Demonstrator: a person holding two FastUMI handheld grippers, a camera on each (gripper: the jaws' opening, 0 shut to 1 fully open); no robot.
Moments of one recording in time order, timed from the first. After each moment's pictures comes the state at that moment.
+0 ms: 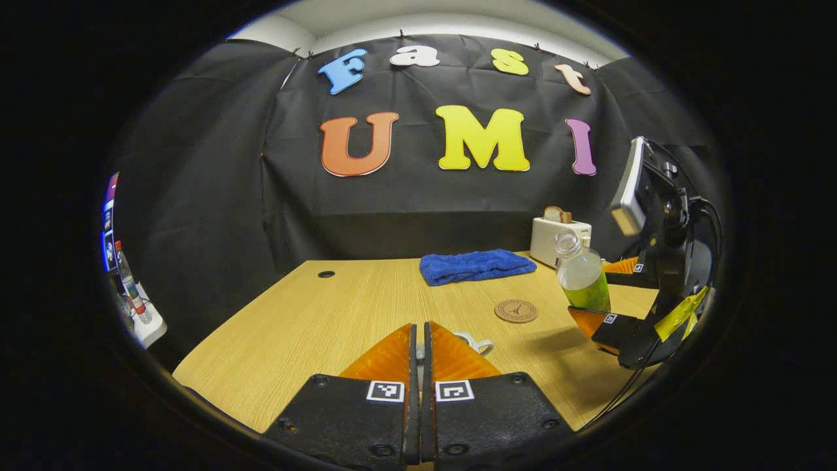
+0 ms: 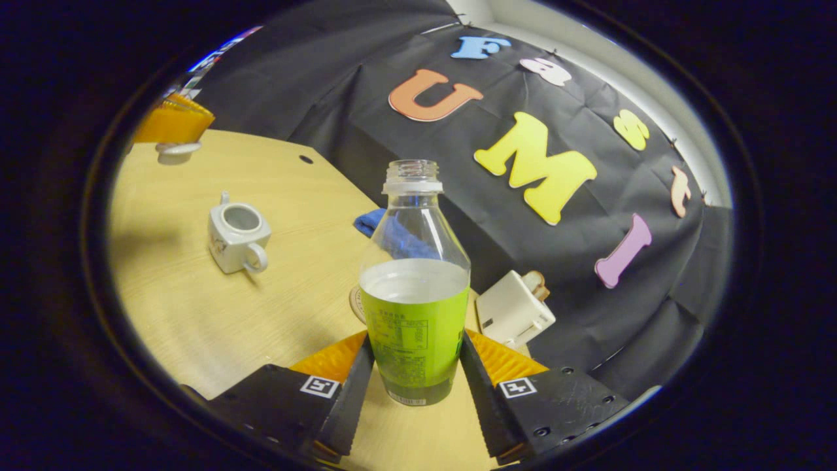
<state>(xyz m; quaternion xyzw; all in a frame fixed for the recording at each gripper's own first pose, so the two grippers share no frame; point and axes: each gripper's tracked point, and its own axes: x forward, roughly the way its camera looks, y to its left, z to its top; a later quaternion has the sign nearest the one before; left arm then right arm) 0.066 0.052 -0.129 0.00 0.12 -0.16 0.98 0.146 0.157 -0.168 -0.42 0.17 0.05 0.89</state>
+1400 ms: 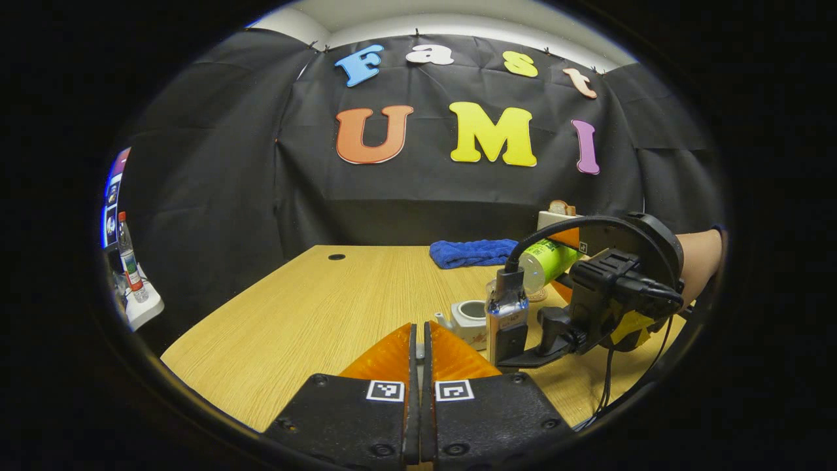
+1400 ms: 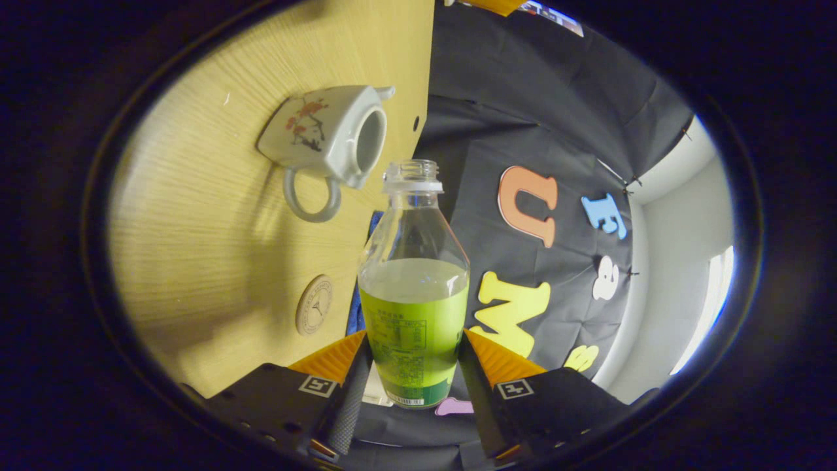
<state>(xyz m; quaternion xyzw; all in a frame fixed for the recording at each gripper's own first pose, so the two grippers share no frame) 0.048 0.082 -0.170 -0.01 0.13 -0.15 0.98 0.184 0.231 -0.148 -0.81 -0.01 0.02 0.58</state>
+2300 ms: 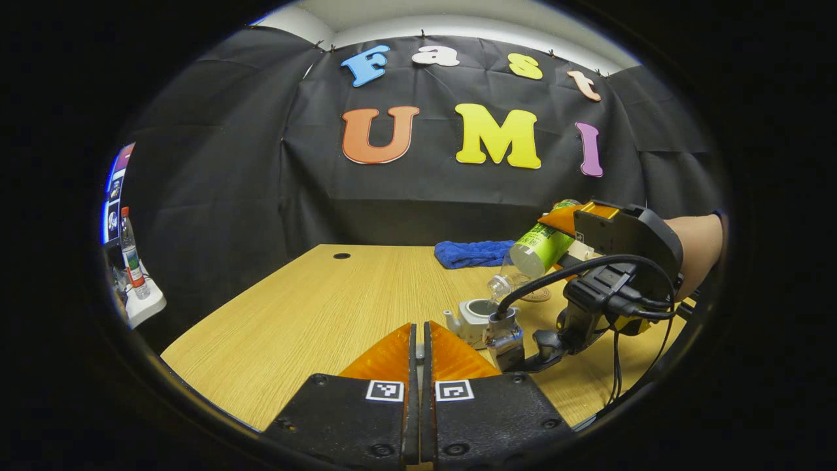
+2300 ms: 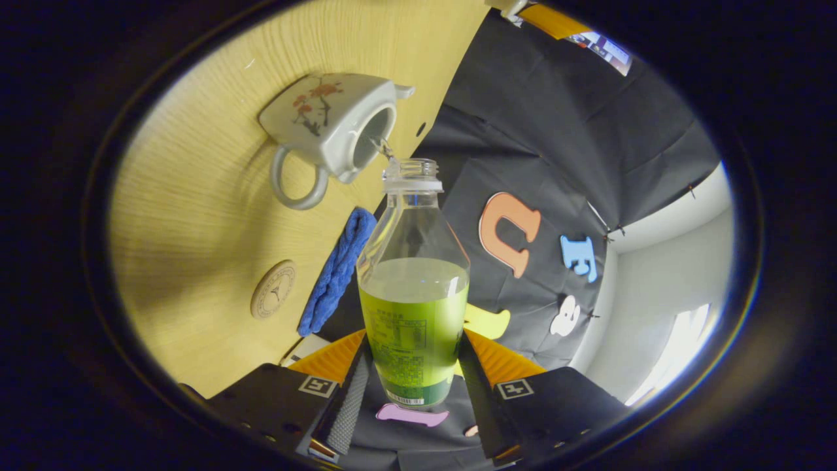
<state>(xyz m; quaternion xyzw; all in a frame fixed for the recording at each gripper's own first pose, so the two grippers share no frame) 0.048 0.095 -0.172 -0.02 0.13 -0.15 0.98 0.188 0.258 -0.119 -0.87 -0.08 0.00 0.50</state>
